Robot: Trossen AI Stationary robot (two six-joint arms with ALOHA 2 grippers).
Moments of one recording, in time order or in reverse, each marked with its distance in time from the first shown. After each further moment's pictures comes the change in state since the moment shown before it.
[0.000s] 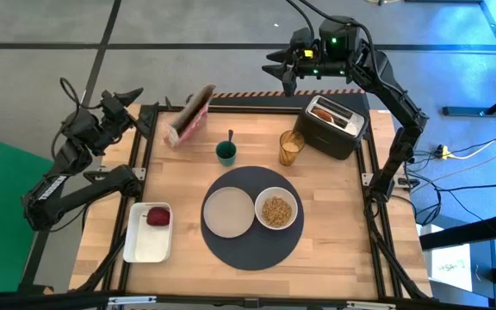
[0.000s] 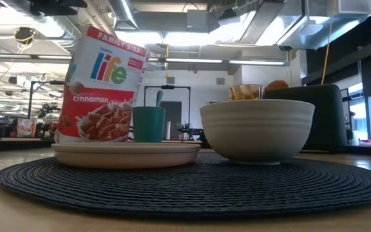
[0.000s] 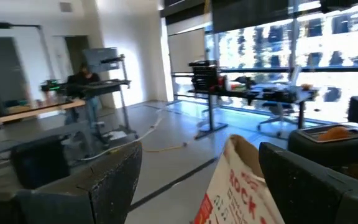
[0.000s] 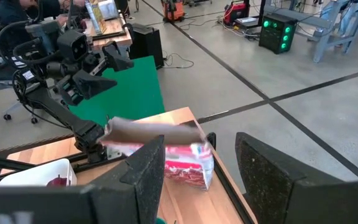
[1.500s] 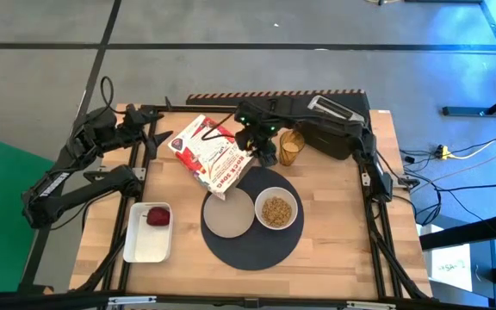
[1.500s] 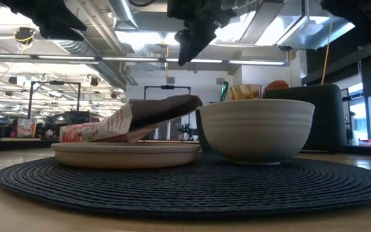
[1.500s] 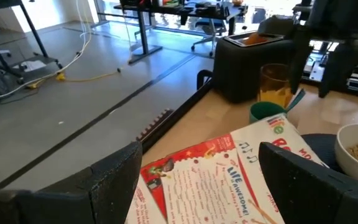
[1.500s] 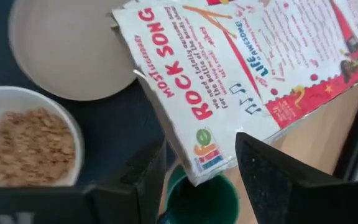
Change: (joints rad) left arm -0.001 0.051 0.001 -0.332 0.273 -0.042; right arm 0.274 0.370 -0.078 -0.456 0.053 -0.662
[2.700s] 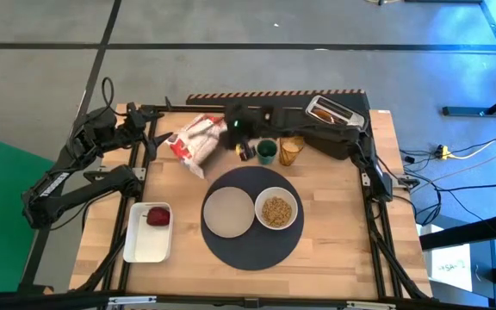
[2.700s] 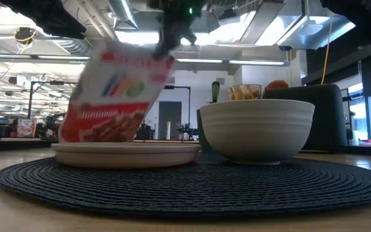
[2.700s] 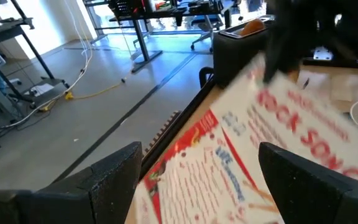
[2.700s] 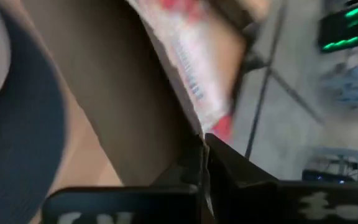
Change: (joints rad) left arm 0.000 0.000 -0.001 0.001 0.003 0.158; right arm 0.056 0.002 -0.048 0.410 0.374 -0.172
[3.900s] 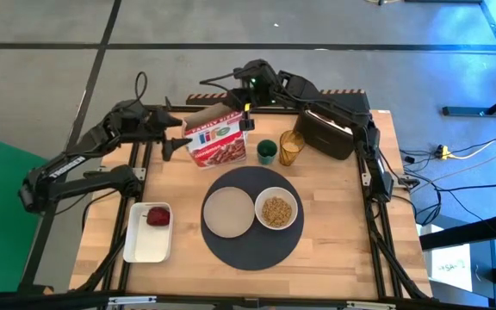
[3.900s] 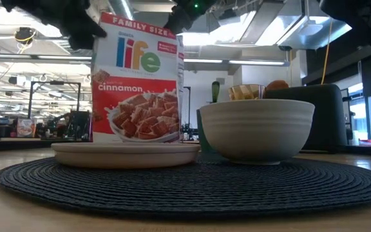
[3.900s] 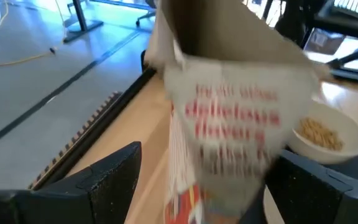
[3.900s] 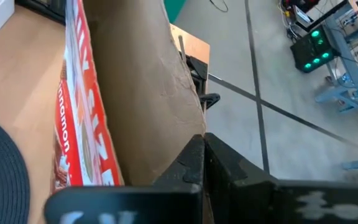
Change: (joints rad) left arm -0.078 0.250 -0.001 0.132 0.160 -0.160; right arm -0.181 -0.023 0.106 0.111 -0.309 0.131
